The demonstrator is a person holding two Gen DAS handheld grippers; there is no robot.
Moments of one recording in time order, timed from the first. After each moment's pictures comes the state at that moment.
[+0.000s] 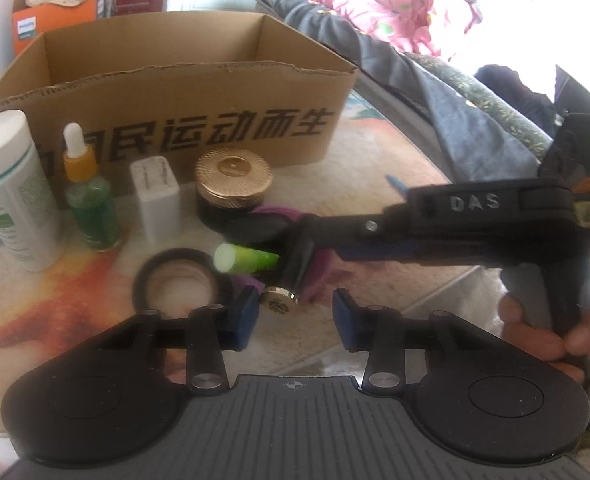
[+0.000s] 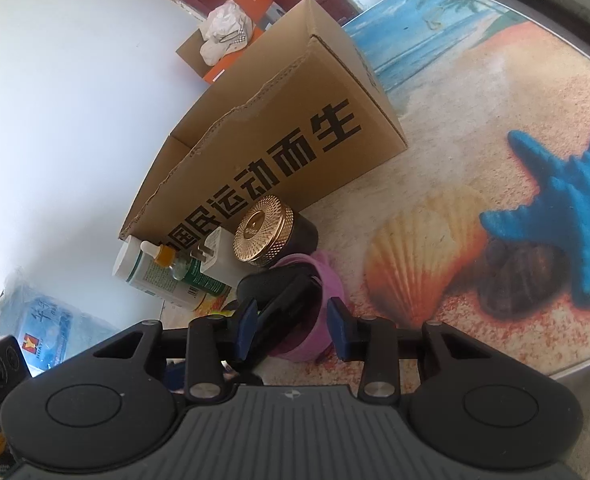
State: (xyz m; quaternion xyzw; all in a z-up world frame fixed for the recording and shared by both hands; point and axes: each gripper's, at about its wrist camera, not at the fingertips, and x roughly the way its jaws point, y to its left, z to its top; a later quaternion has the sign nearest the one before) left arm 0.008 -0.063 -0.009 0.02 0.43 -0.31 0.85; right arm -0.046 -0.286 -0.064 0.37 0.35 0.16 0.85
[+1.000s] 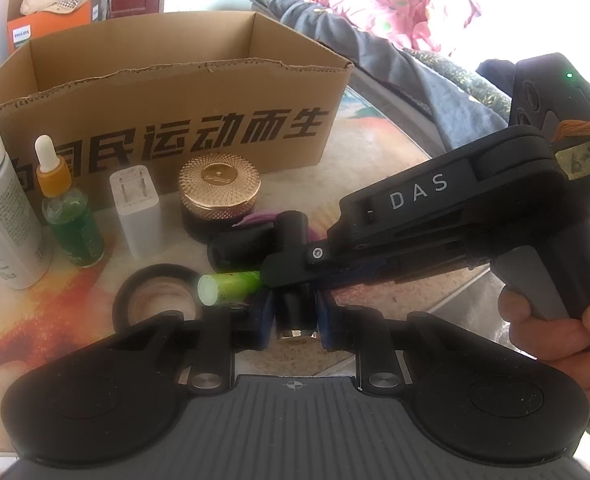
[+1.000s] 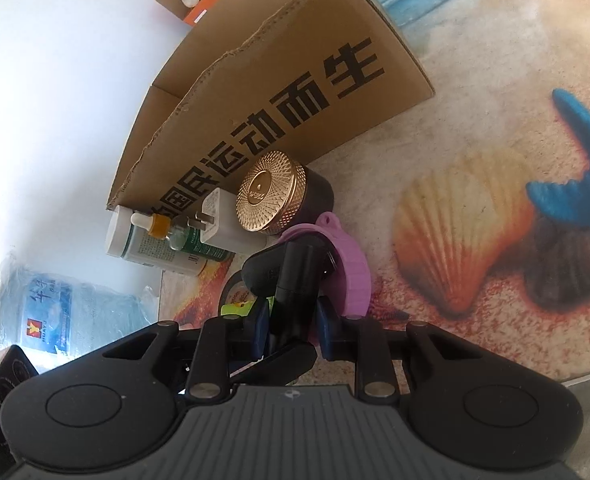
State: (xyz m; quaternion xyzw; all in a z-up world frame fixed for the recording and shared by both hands) left arm 0.016 -0.082 -0.015 0.03 0.42 -0.30 0.85; right arm -0.007 -0.269 -0.059 0.37 0.45 0.18 0.79
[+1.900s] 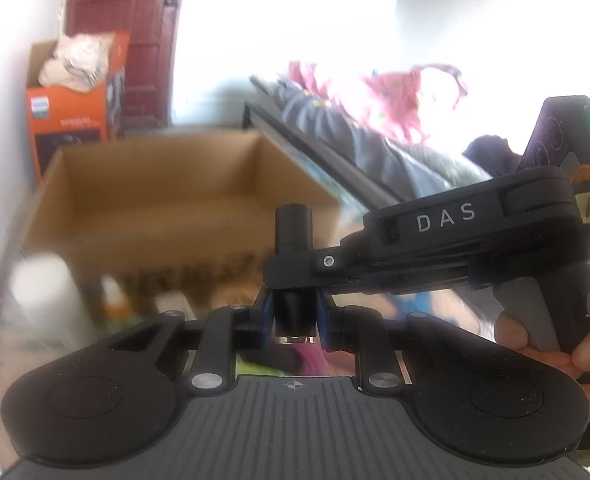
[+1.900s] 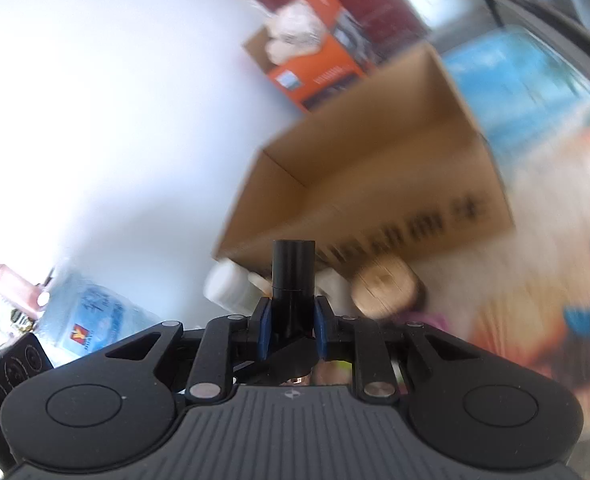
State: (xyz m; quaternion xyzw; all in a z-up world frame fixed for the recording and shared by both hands) left arm 0.011 -0.058 0.070 0.01 0.30 -0.29 0.91; right arm -0.021 -0.256 0.043 0.31 0.32 0.23 0.86
